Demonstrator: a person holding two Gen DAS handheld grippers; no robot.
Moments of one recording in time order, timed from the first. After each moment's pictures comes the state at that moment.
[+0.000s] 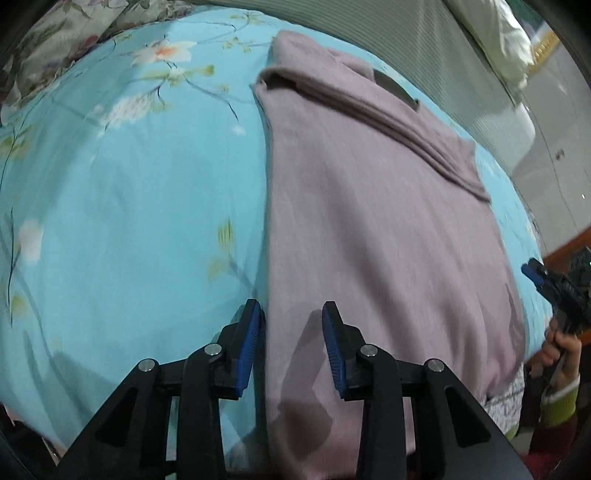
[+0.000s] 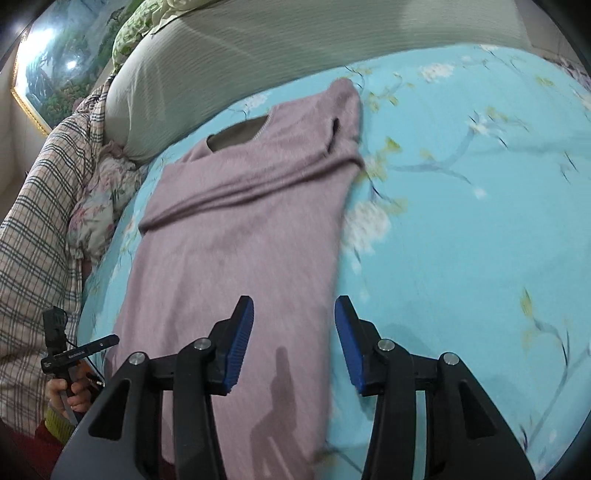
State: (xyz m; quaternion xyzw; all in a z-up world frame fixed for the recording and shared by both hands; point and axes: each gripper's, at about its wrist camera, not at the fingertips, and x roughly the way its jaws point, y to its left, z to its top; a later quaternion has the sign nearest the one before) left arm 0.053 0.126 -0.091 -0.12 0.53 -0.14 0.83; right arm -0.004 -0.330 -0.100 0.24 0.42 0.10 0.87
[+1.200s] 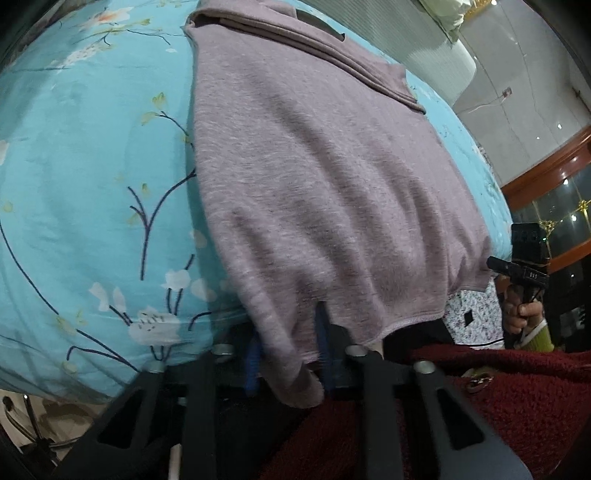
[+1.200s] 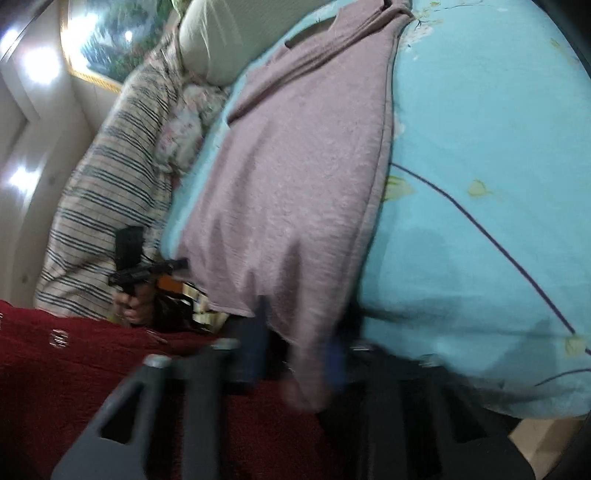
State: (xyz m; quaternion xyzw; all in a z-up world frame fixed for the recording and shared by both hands) left arm -0.029 0.112 -0.112 -0.09 0.57 -0.26 0.77; right arm -0.103 -0.294 -0.175 0.27 0.48 0.30 0.78
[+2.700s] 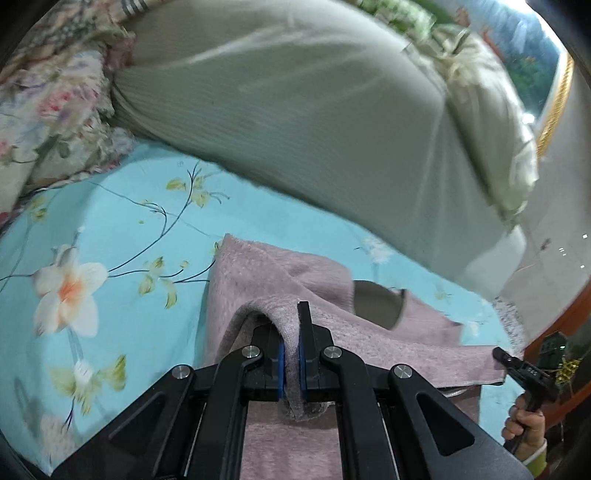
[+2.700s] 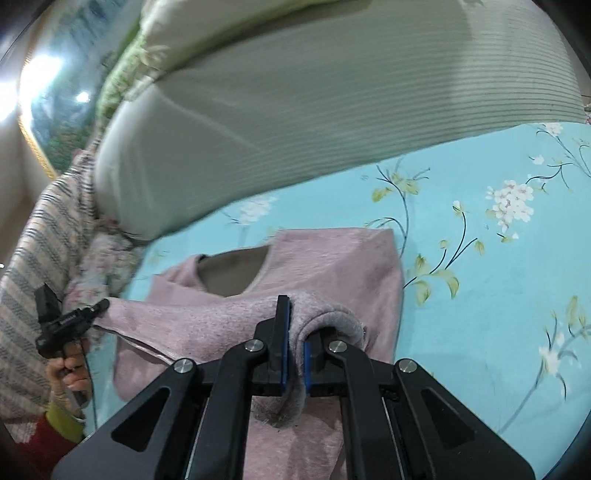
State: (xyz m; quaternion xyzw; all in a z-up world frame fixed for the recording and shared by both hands) left arm 0.310 0.105 0.002 -0.19 0.36 -0.13 0.90; right arm 0.213 -0.364 -0.054 0.24 0.34 0.10 0.90
